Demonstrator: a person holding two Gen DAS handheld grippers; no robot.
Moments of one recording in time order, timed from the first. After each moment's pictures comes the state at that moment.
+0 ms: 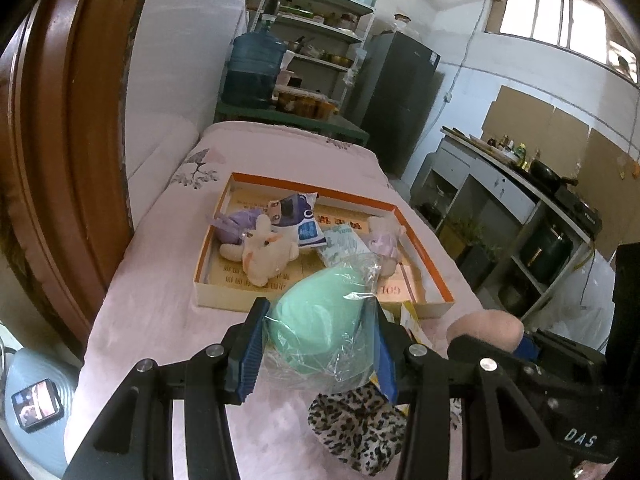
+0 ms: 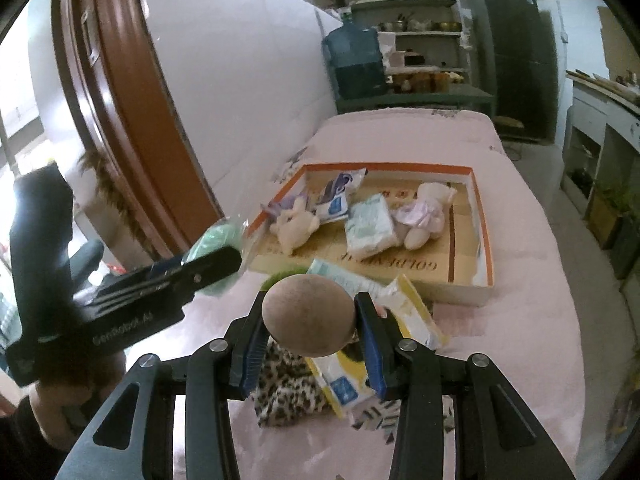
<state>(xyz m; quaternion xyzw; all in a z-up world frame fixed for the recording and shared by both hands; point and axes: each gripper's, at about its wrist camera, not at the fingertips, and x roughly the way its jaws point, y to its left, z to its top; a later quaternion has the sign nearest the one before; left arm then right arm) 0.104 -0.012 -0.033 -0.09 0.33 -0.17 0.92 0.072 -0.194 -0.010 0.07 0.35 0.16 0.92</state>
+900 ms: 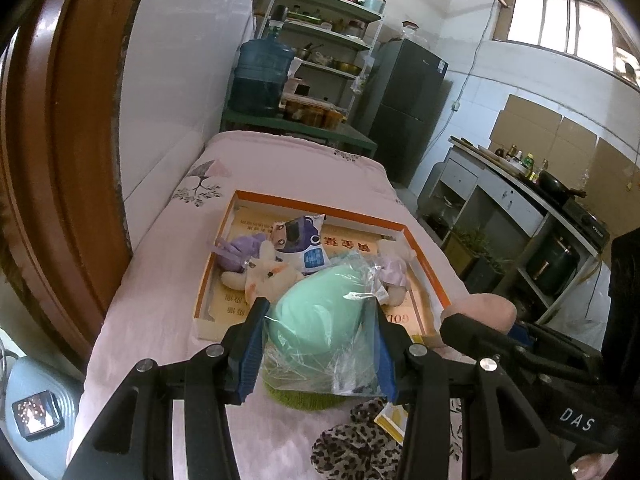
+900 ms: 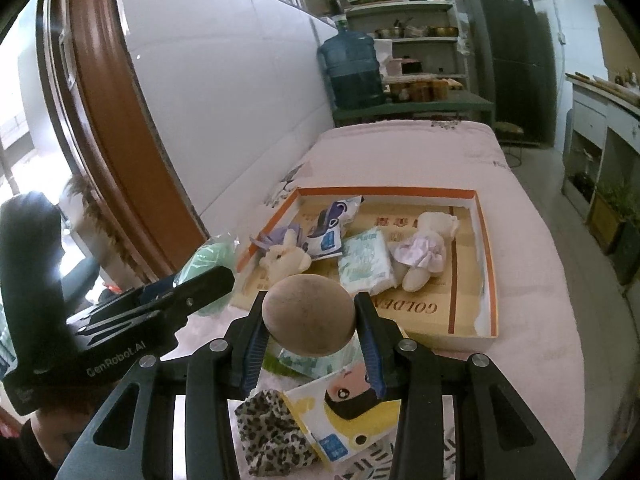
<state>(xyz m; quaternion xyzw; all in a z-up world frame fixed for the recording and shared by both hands) 0.125 -0.011 -0.025 -0.10 0.33 -0.16 0.93 0.118 -0.197 -0.004 0.08 0.34 0.16 0.92</state>
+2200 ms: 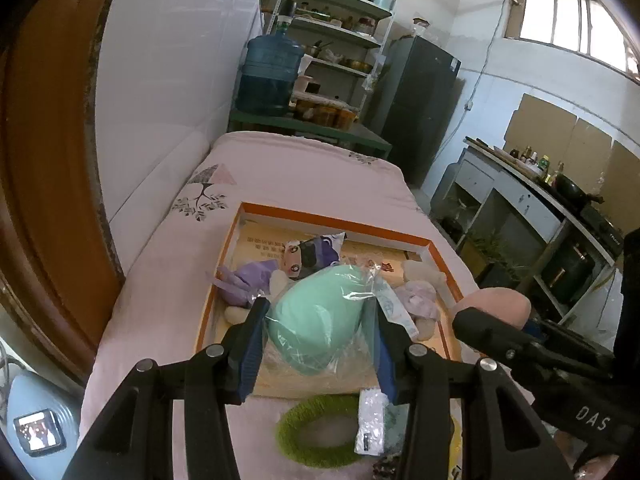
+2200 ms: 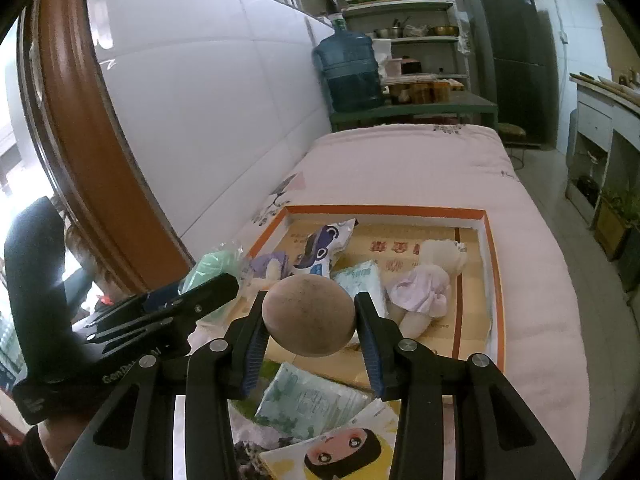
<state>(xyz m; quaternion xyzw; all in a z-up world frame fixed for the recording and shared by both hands) 0.176 -0.022 -0.031 -0.09 0.33 -0.14 0.93 0.153 -0.197 -0.003 0.08 0.34 0.16 0.92</state>
